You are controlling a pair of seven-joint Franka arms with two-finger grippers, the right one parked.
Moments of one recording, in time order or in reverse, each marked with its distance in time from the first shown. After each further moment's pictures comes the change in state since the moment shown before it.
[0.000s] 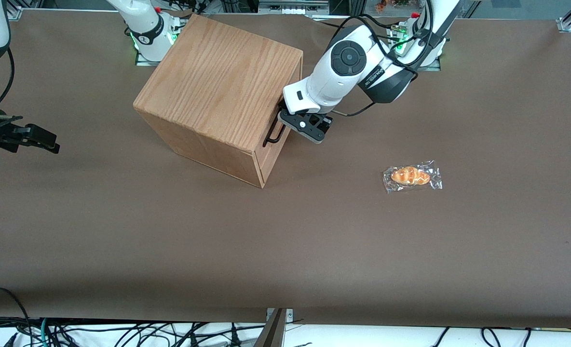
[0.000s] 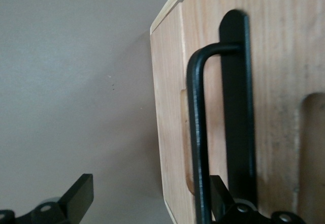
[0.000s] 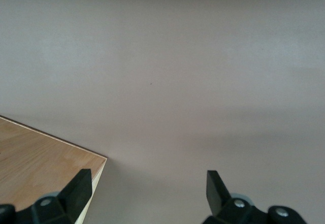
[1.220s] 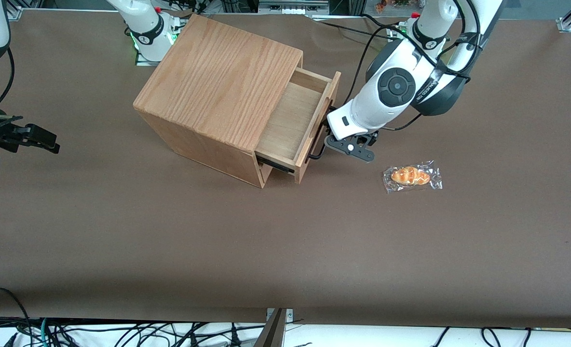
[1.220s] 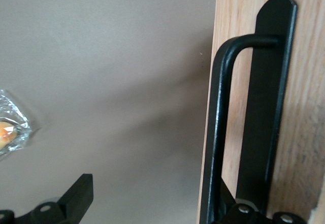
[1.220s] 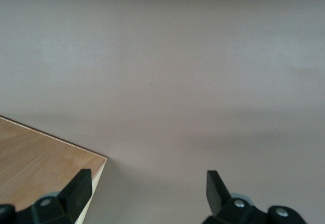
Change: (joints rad) arm 0.115 -0.054 0.088 0.002 0.023 -0.209 0.056
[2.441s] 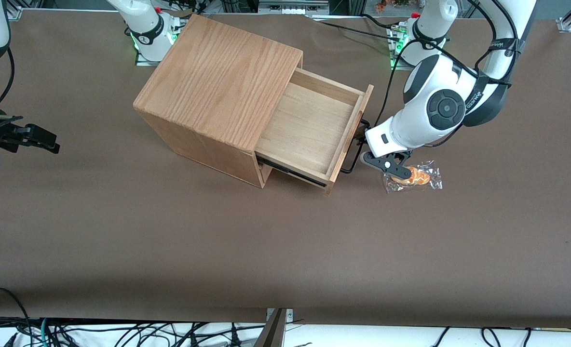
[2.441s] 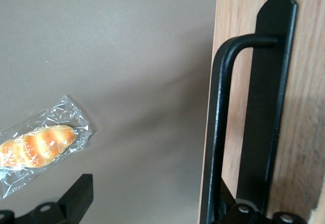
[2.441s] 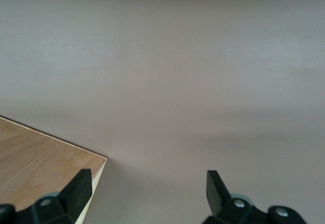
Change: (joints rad) arm 0.043 -0.014 0.108 0.001 -0.009 -0.038 0.169
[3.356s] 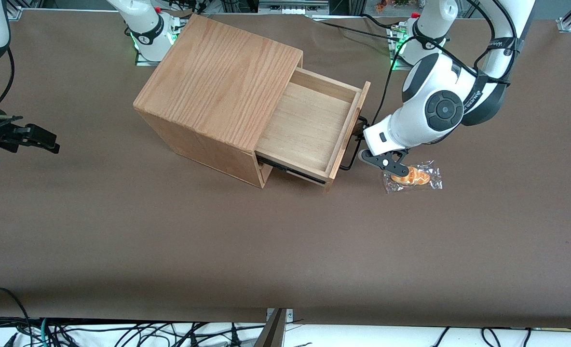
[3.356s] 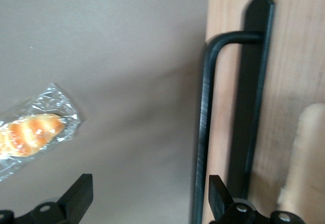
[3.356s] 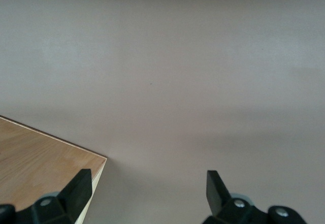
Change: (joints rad) arm -0.010 -0.006 0.001 0.015 -0.056 -0.059 -0.006
